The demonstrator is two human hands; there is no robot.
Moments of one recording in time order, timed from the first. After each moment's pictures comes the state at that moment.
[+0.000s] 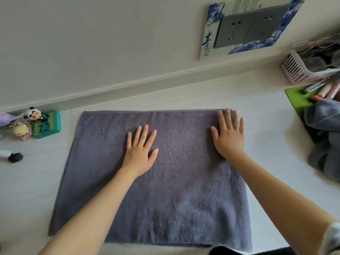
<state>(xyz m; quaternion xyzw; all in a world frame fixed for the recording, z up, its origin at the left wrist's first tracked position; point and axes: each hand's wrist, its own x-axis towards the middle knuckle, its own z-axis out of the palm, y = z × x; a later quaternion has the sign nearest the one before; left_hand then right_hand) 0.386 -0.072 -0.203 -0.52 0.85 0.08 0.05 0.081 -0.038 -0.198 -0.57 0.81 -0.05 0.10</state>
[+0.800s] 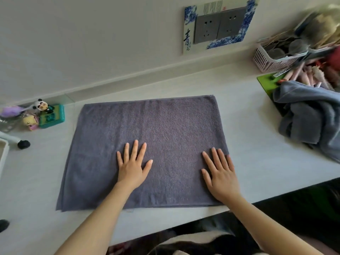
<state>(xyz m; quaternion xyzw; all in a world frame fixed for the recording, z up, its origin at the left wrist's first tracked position) 0.407 0.046 -0.205 -0.60 0.79 0.10 0.10 0.128 0.165 -0.205 -0.64 0.76 -0.05 0.10</state>
